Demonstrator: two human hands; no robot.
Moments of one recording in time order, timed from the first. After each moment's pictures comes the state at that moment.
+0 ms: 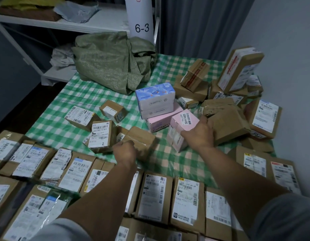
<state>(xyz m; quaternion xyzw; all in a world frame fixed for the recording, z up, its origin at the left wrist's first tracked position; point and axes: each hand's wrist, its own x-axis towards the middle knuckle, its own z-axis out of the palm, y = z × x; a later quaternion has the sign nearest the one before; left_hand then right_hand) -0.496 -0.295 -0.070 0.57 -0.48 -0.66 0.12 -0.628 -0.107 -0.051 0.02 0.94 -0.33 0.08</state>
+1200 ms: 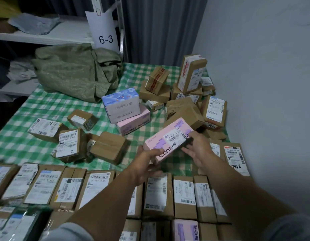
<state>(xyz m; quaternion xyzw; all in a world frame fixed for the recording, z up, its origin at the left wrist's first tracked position) -0.488 -0.158 -0.033 0.31 -0.51 -0.78 -0.19 -0.580 0.015 -0.013 0.25 0.64 -0.70 0.20</state>
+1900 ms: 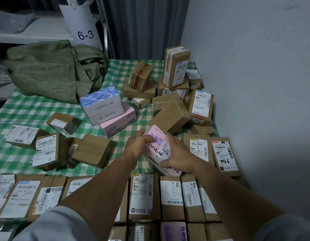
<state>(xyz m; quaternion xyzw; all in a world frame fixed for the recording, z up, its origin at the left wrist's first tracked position) -0.554 -0.129 -0.026 0.28 -0.63 -0.71 -0.12 -0.577 0.043 -0.030 -0.15 0.91 -0.28 0.28</state>
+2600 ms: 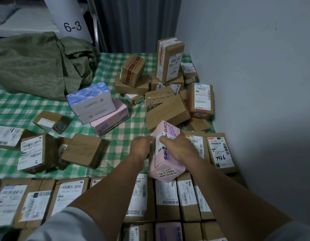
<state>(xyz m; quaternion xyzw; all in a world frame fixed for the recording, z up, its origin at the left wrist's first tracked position) -0.572 -0.089 -0.056 0.38 -0.59 -0.70 -0.13 -0.589 0.048 -0.026 0.16 0.88 -0.37 0.25</state>
